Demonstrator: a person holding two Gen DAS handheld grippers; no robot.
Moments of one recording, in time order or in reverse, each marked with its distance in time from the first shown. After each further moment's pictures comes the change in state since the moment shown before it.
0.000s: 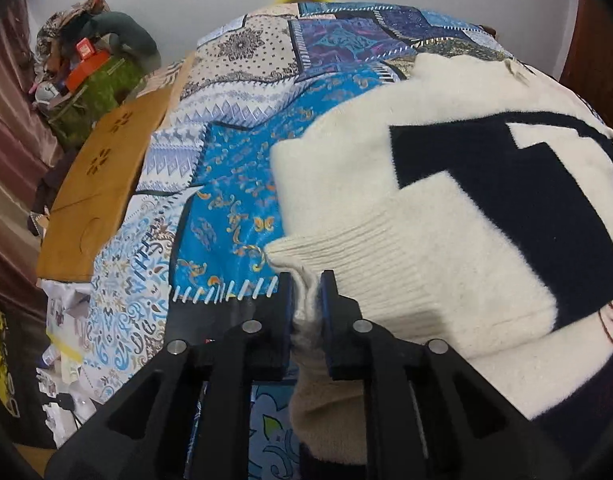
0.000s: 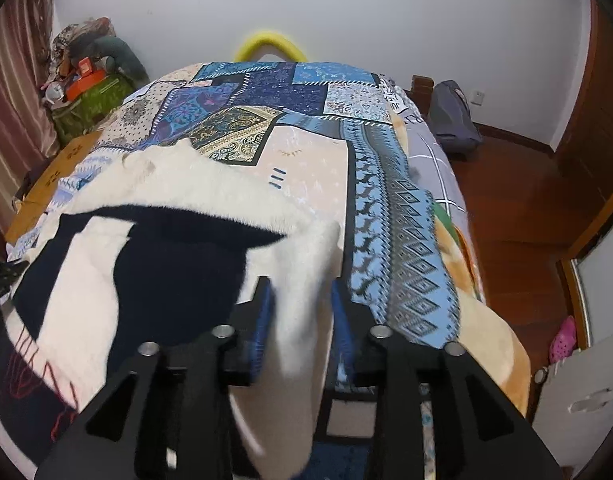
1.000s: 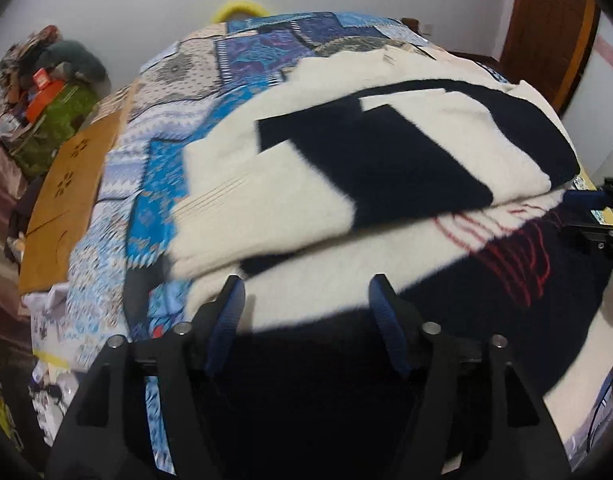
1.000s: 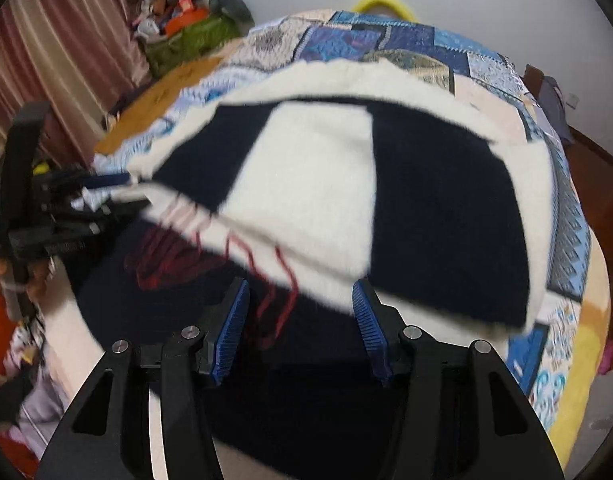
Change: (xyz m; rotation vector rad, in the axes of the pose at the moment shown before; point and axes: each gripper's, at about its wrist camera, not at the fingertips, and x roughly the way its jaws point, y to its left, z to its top) left arm -0.078 -0.056 -0.048 0.112 -0.020 -0.152; right arm -0.024 0.123 -0.071 -0.179 0.159 0.267
